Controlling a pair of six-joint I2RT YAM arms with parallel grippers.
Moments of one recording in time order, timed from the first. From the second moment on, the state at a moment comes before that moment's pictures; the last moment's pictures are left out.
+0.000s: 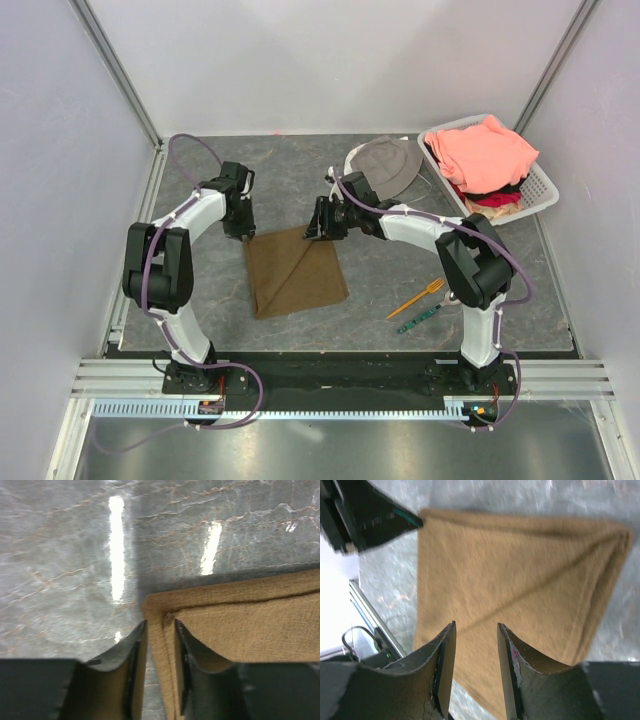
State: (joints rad) left arm -0.17 1.81 1.25 -0.65 -0.06 -0.28; right arm 0.63 1.94 1.29 -0.07 -0.42 0.65
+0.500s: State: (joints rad) left arm -0.31 1.18 0.82 -0.60 0.17 -0.53; right arm 0.61 2.10 1.42 -0.07 -0.43 0.66
